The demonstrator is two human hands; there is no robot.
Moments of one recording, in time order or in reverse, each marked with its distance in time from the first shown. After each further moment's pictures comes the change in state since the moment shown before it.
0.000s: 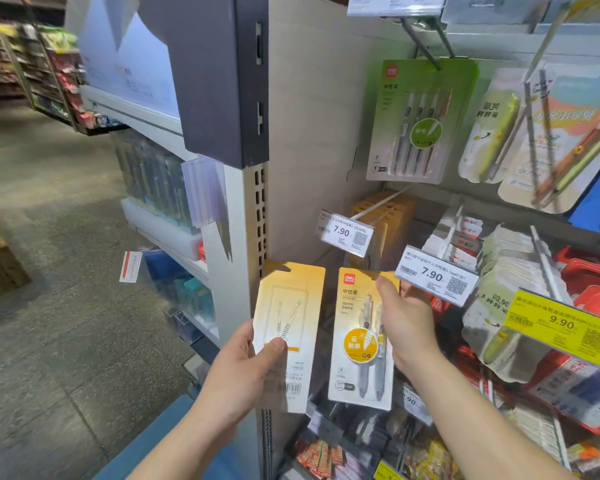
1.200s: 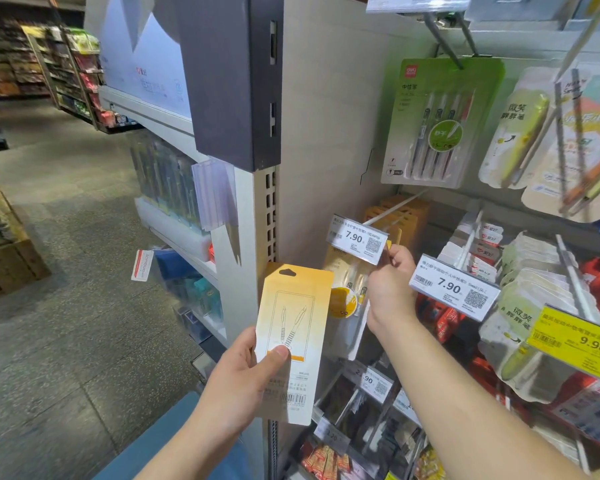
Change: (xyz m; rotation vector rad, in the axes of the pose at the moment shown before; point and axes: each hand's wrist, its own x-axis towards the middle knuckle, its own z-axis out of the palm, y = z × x) left_hand -0.008 0.007 -0.004 0.031 0.008 0.017; right_hand 0.037 -0.023 0.059 0.278 0.053 -0.041
